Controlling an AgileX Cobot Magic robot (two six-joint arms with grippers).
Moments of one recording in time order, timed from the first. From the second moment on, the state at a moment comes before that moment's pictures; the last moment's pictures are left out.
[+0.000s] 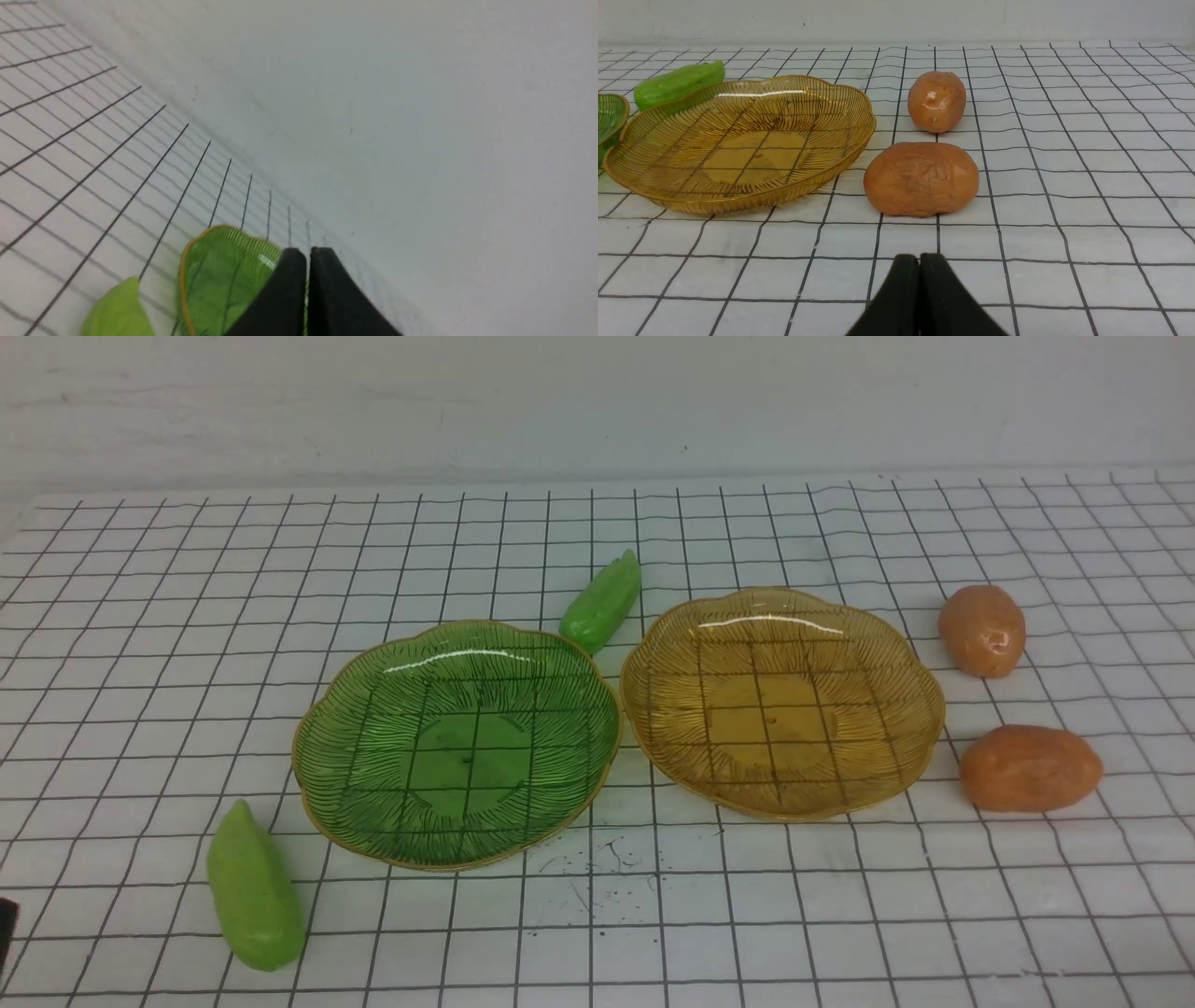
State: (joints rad) right arm 0.02 -0.01 0.02 0.05 0.37 -0.03; left arm -0.04 -0.01 0.03 -0.59 -0.08 -0.24
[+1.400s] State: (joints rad) right arm 0.02 0.34 -0.53 0.74 0.76 -0.18; left arm -0.03 1.39 -0.87 -0.07 0.80 -0.20
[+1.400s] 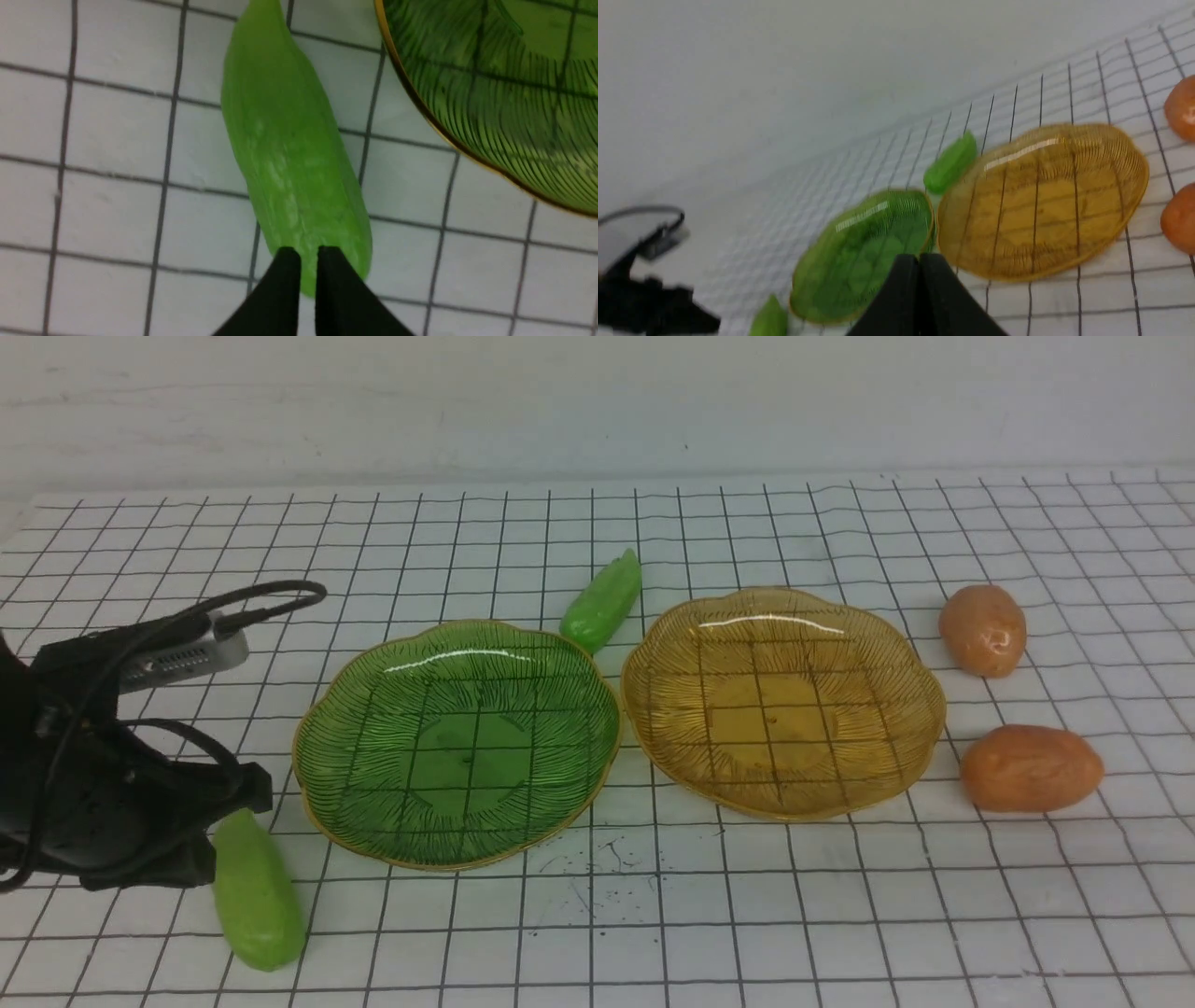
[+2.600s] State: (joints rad) right arm 0.02 0.59 -0.66 0.75 0.90 -0.38; left arm -0.04 1.55 -1.06 0.05 0.82 -0.23
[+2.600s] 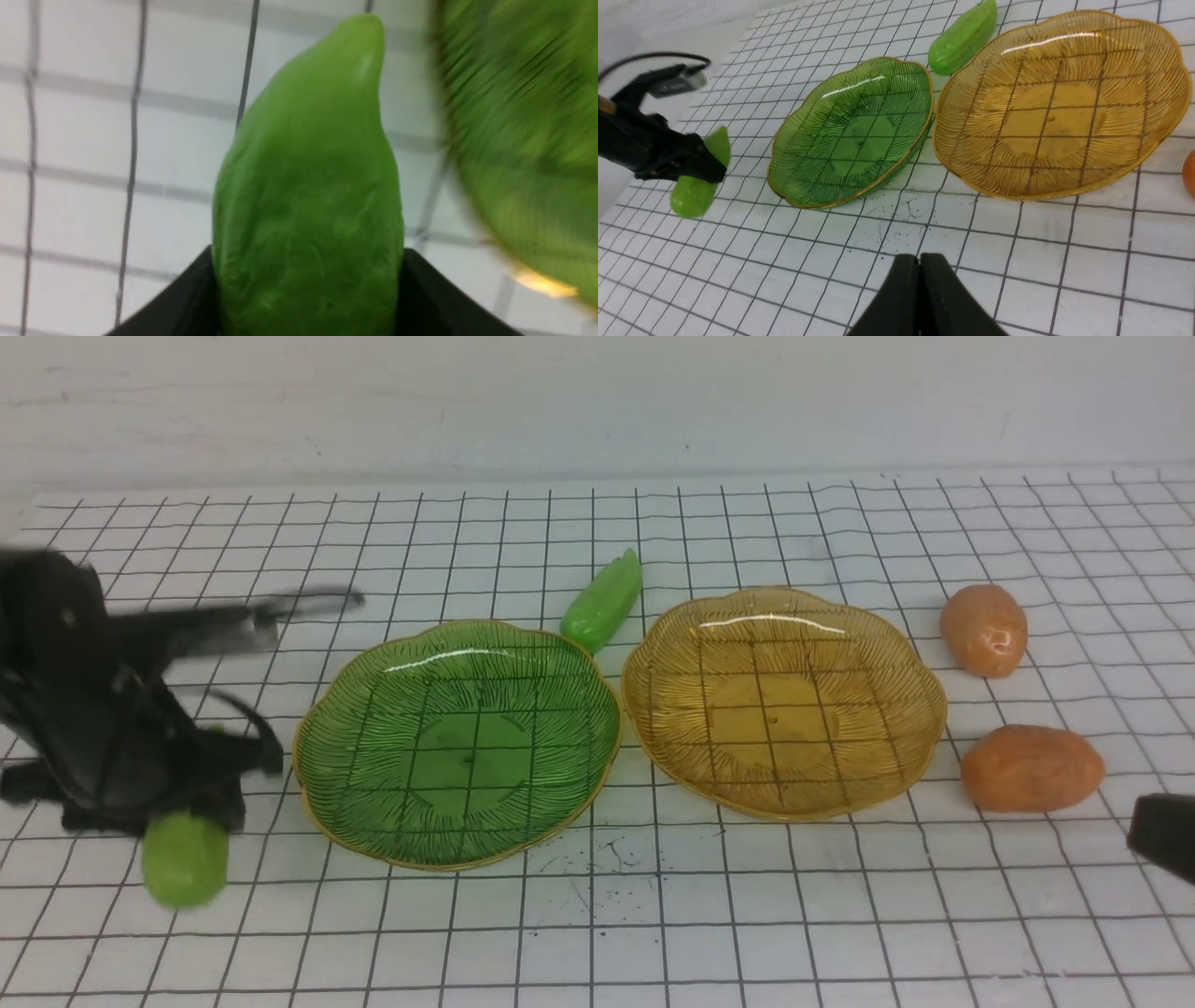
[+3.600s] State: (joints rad) right arm 0.02 1.83 -1.44 0.13 1.24 -0.38; left arm -0.23 1.91 -1.48 -0.16 0.89 -0.12
